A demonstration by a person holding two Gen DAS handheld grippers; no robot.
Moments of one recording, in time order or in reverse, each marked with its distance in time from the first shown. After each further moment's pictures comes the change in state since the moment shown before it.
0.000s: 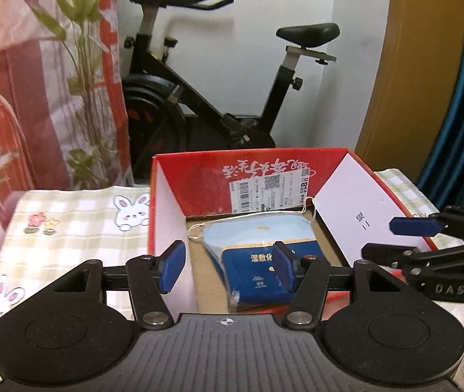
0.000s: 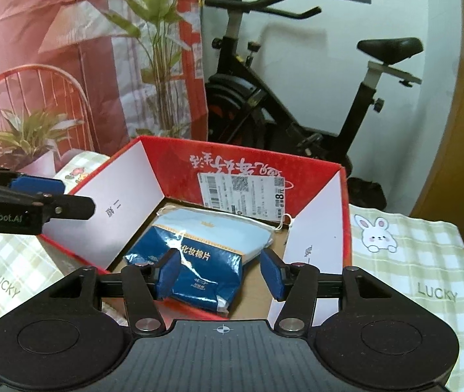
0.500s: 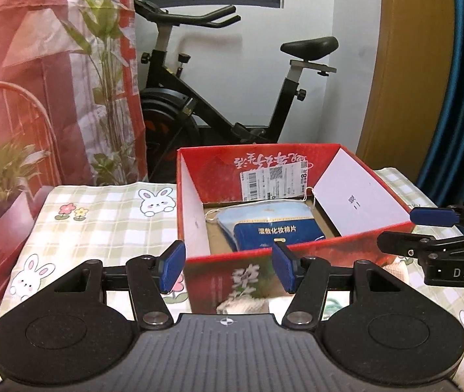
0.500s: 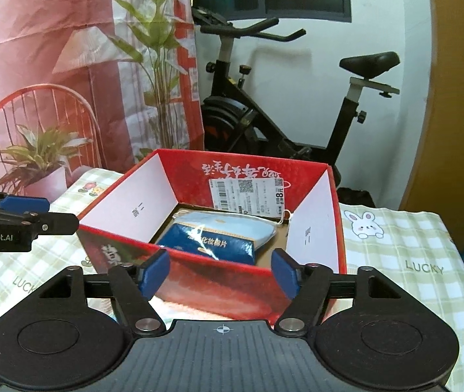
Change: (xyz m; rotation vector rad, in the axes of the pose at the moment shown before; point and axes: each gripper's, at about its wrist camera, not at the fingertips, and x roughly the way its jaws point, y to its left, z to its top) left arm -0.061 -0.001 -0.042 0.006 -0.060 0.044; right arm -0.059 0.031 -0.037 0.038 -0.087 -0.028
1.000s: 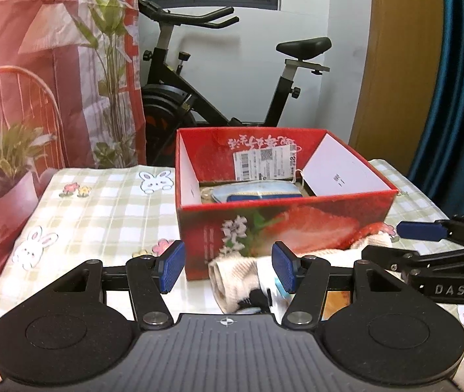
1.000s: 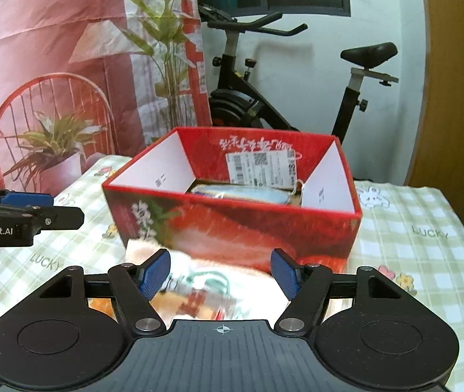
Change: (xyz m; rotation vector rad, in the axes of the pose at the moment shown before) left arm -0.030 -0.009 -0.044 -0.023 -0.008 -0.017; right arm -0.026 0.025 -0.053 0.015 0.018 0.021
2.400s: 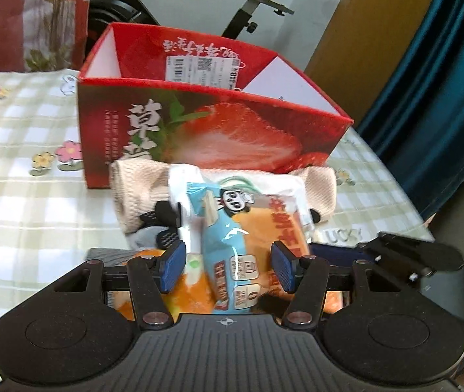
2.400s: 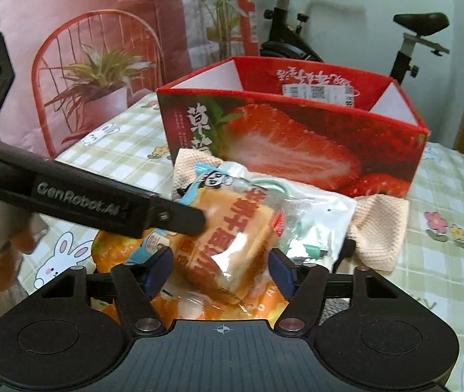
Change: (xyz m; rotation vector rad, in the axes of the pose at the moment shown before) left arm 0.064 -0.025 -0.047 -0.135 0.230 -0.293; right arm 0.018 0.018 -0.057 -0.089 0.158 0.165
